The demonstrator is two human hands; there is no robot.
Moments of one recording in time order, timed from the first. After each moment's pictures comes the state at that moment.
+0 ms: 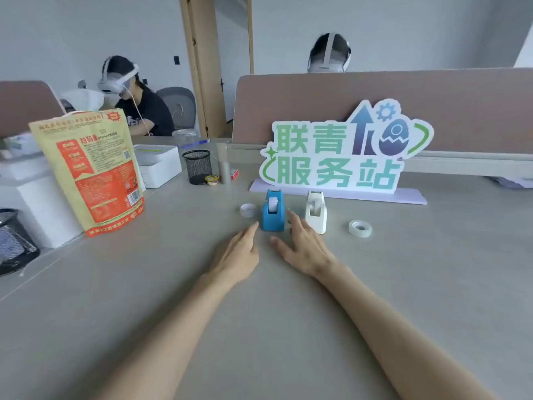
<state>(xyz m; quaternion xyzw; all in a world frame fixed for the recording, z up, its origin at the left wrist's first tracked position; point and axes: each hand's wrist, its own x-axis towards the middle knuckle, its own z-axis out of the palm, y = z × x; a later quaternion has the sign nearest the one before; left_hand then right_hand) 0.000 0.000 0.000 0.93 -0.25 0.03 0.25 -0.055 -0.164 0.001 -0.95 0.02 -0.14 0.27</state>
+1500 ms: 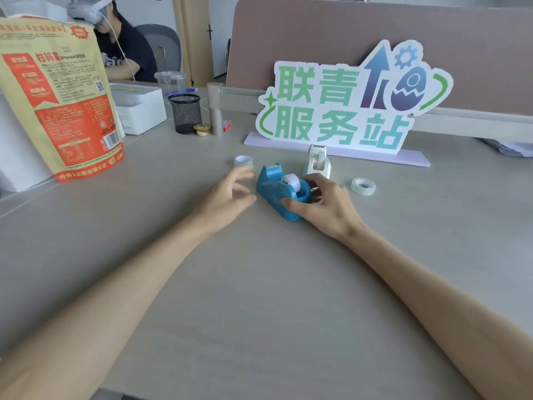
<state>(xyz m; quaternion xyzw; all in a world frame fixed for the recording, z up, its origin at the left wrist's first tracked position) 0.006 0.024 -0.003 0.81 -0.30 -0.02 0.50 -0.089 -0.172 0.007 -0.89 0.10 -0.19 0.40</state>
